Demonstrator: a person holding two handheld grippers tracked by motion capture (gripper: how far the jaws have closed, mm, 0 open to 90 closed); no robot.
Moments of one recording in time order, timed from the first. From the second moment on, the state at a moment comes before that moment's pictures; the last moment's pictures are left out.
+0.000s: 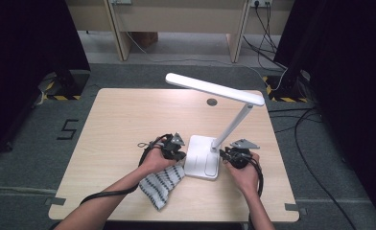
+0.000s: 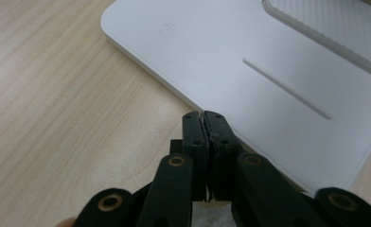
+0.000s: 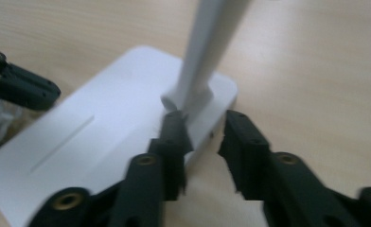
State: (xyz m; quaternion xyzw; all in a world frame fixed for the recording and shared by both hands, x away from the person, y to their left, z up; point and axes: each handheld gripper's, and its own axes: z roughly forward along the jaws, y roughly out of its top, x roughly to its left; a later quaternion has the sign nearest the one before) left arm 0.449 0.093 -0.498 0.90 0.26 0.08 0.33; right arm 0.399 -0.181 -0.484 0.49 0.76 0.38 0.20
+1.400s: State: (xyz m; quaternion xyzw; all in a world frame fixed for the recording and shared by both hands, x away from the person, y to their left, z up) left arm 0.431 0.146 -0.472 0.88 0.29 0.14 0.36; right arm 0.396 -0.143 -0.509 0.47 0.79 0.35 0.17
